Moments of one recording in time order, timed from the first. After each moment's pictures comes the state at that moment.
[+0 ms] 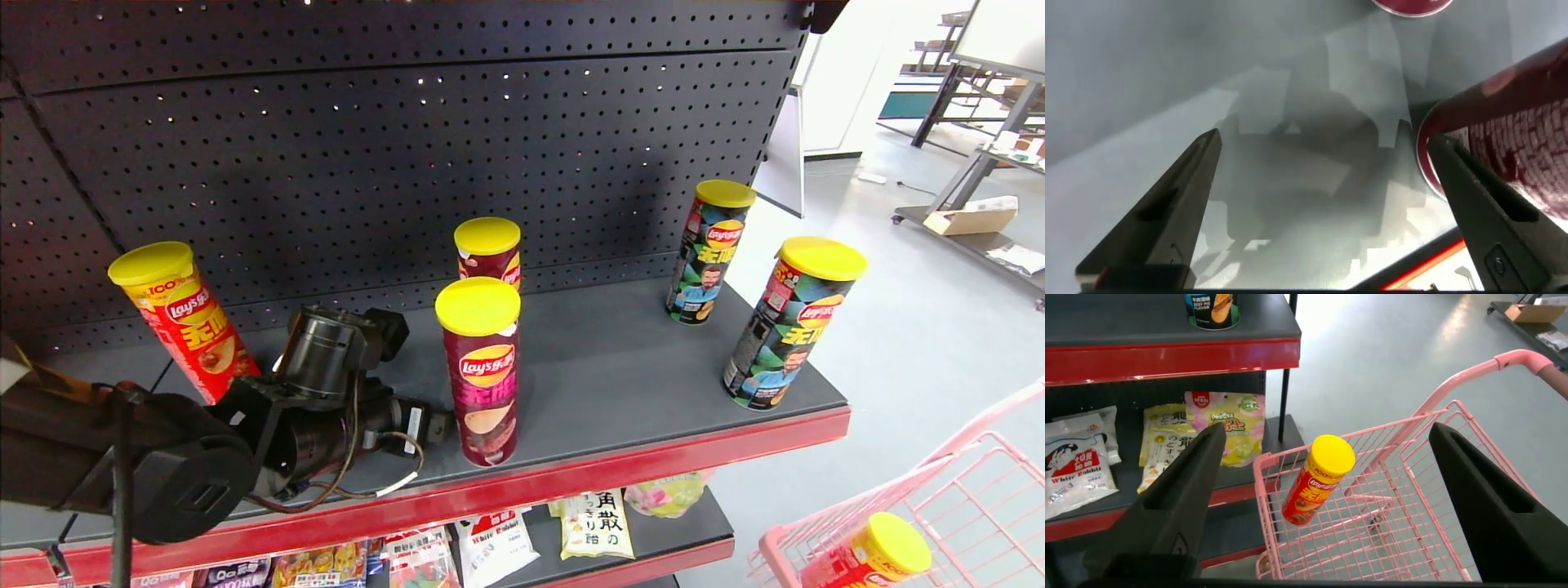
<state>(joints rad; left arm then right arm) -0.53 1.82 -0.70 -0.45 0.15 -0.15 -0.03 0.06 -0.11 0.18 -0.13 -0.14</state>
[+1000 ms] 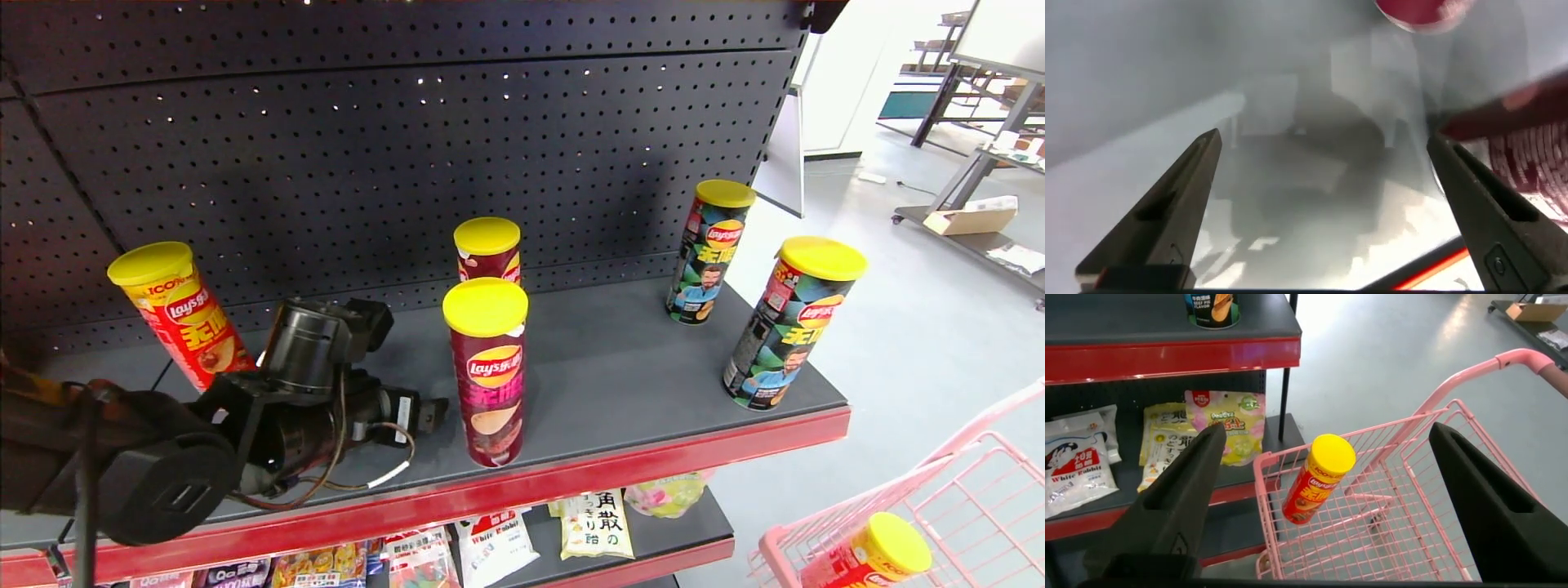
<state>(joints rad) -0.51 1.77 -0.69 -0.44 0.19 -0.18 -0.03 0.06 -0.11 0.18 -0.13 -0.14</state>
